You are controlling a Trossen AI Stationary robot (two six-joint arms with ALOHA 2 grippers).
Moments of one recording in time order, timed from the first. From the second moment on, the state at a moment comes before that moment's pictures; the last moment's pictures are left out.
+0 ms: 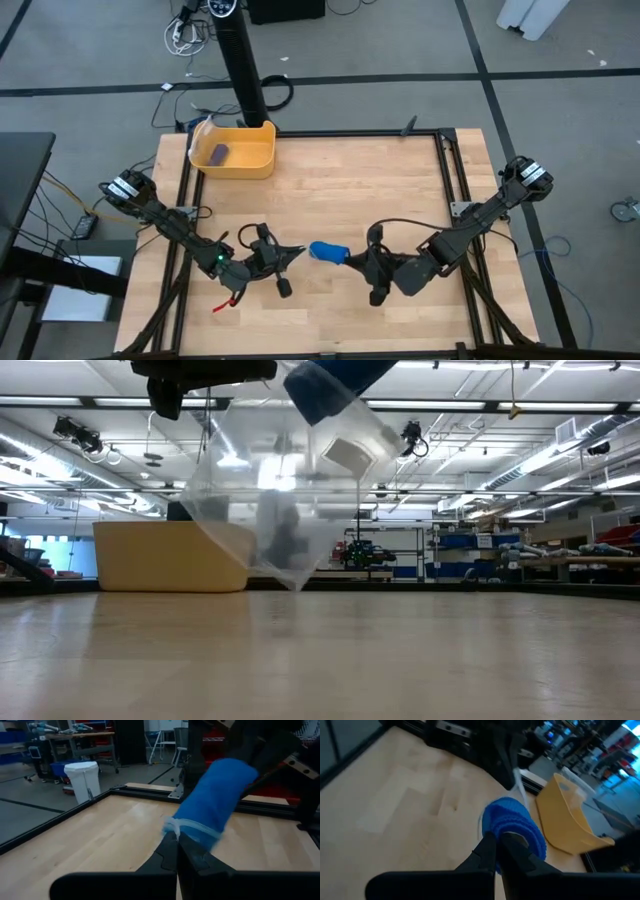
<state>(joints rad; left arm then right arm) -0.62 1.54 0.73 0.66 -1.02 -0.17 0.63 1.49 1.06 -0.09 0.76 -0.15</state>
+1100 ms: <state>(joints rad) -0.64 1.54 0.67 1.12 -0.77 0.13 0.51 1.49 0.98 0.35 0.54 -0.06</state>
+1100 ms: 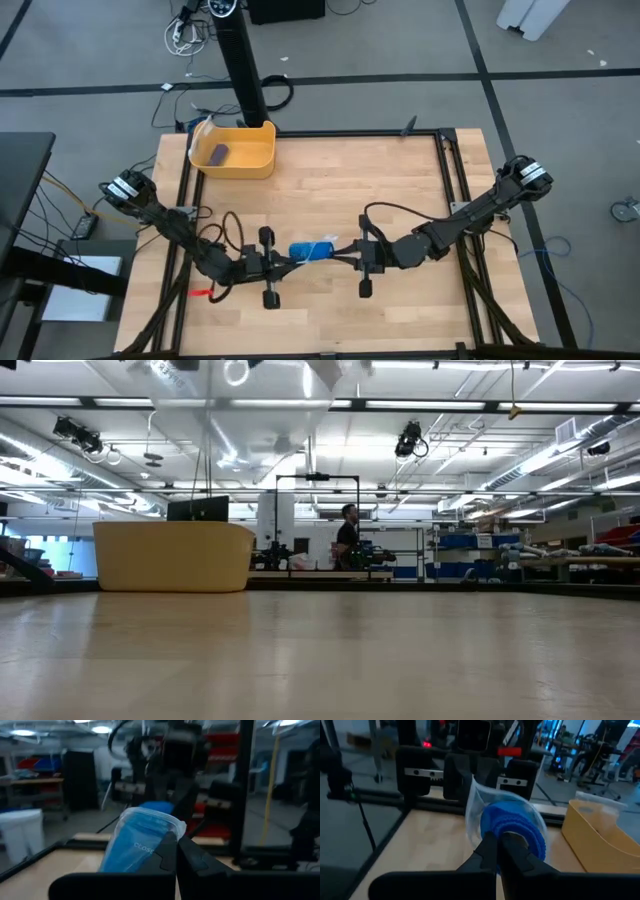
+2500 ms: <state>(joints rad) -0.64 1.54 0.52 1.55 -0.45 0.34 0.59 1.45 0.94 0.31 0.65 0.08</state>
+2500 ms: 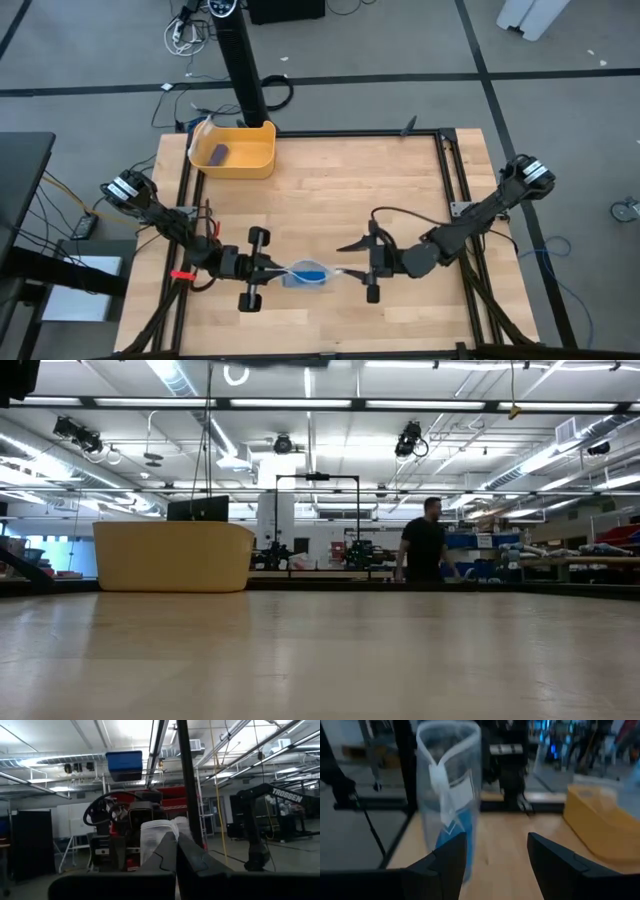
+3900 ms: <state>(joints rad) -0.68 1.54 0.55 1.53 -0.49 0.41 0.69 1.52 0.94 0.69 0.65 -0.24</state>
